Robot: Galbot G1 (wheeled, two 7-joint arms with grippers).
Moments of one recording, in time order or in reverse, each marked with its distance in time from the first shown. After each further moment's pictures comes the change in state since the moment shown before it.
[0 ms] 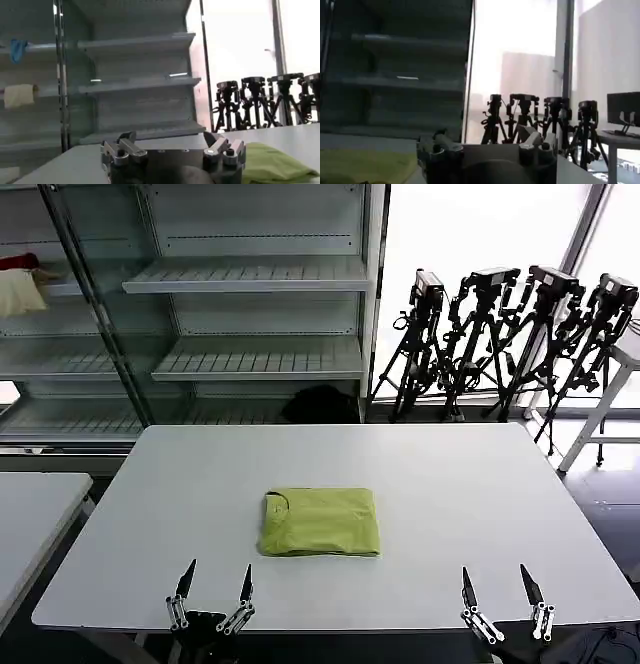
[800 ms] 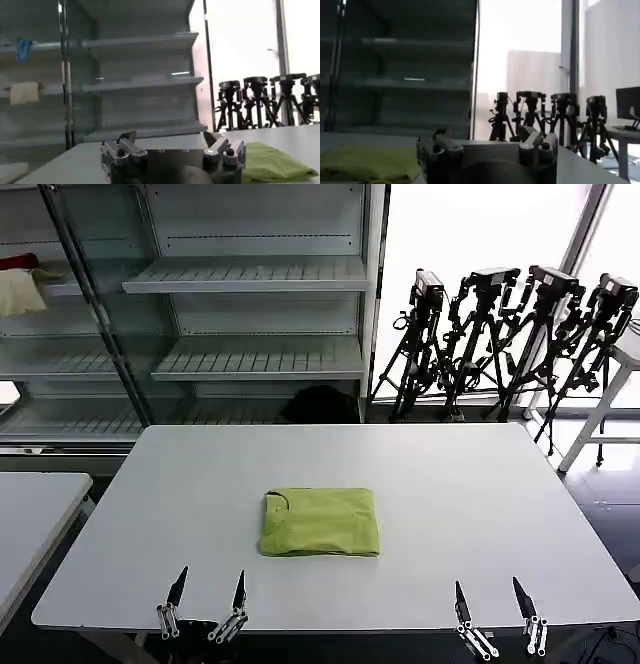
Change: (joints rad) left arm 0.051 0.009 -0.019 -0.025 -0.014 -0.018 -0.008; right arm -0.030 -0.010 -0.034 -0.011 -0.015 0.051 -0.001
